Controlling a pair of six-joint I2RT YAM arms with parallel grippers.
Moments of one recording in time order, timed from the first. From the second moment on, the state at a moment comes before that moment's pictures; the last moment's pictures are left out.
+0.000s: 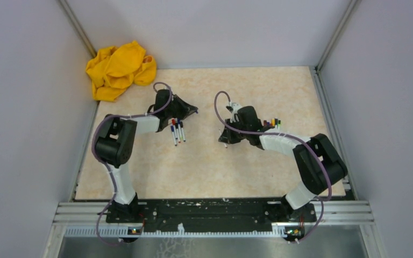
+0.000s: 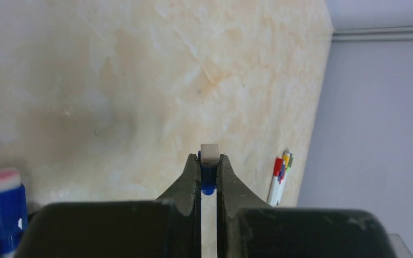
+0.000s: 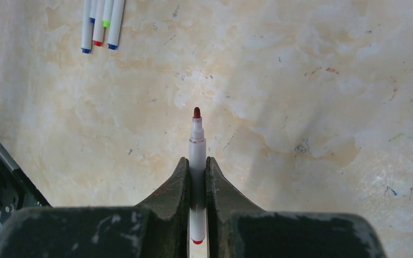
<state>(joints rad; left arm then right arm) -0.37 1.90 1.02 0.41 0.25 -1.08 0.53 1.56 0.79 0.05 -0.35 0.34</state>
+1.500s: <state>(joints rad) -0.56 2.10 1.48 -0.25 -0.22 -0.56 0.53 2.01 1.34 -0.25 0.16 0.38</state>
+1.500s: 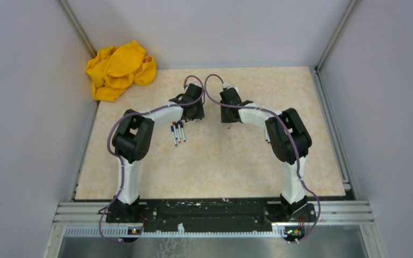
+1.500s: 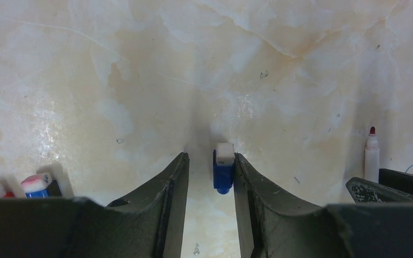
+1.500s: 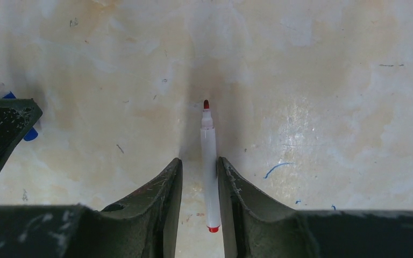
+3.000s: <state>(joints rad) -0.57 1.80 1.22 -0.08 -0.21 -0.67 0.35 1.66 0.96 -0.33 0.34 0.37</state>
